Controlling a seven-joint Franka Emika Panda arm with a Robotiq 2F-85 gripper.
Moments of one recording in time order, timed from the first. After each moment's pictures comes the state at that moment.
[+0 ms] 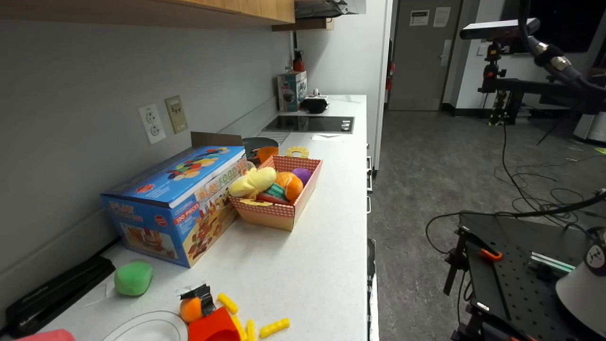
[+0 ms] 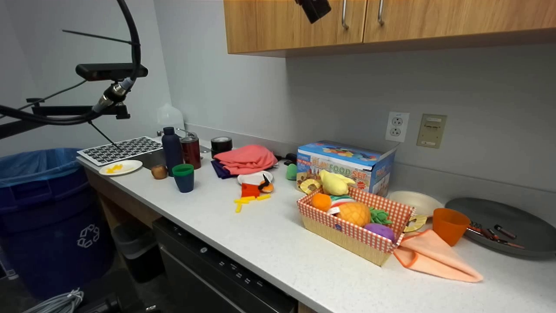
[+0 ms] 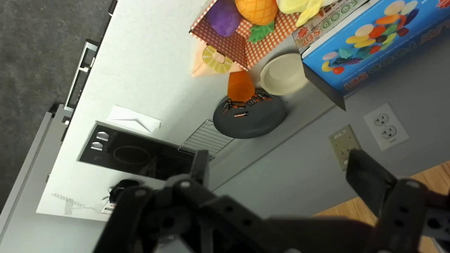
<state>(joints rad) -0.08 -0.37 0.10 -1.97 -0.36 2.07 0.90</state>
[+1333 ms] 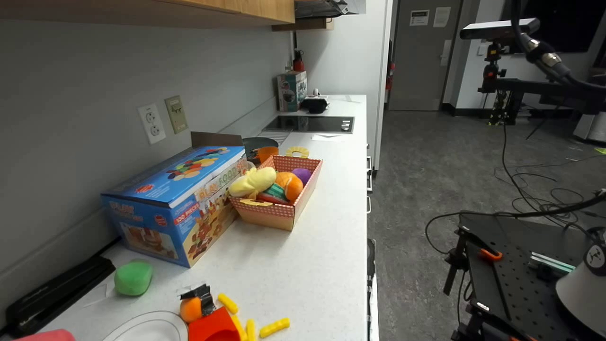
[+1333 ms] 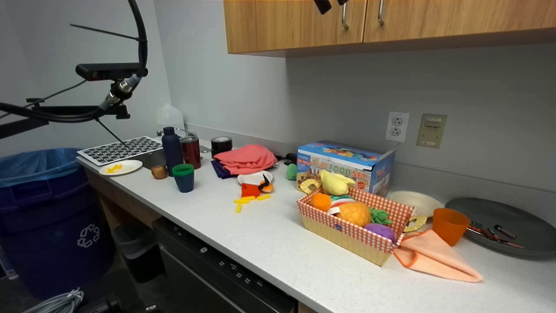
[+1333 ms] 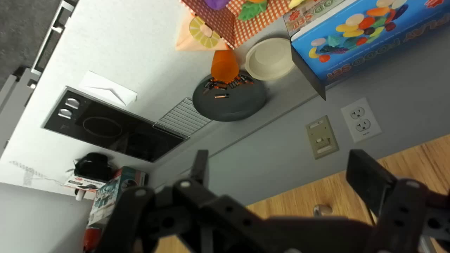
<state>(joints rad) -0.08 -0.33 0.06 -1.93 -0.35 2.15 0.74</state>
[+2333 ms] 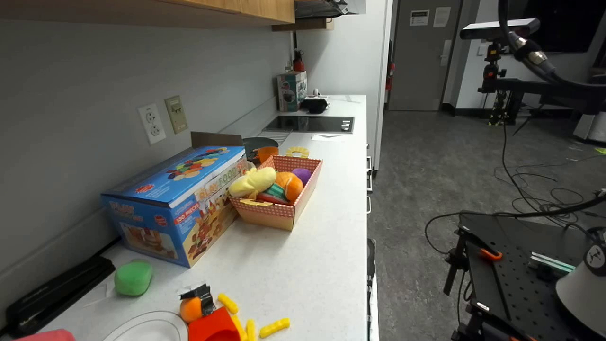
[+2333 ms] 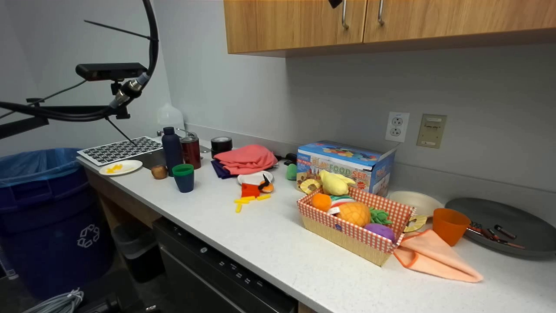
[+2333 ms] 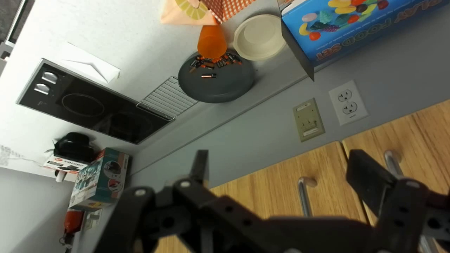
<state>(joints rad) -0.09 -0.26 0.06 -1.86 -0.36 2.21 0.68</state>
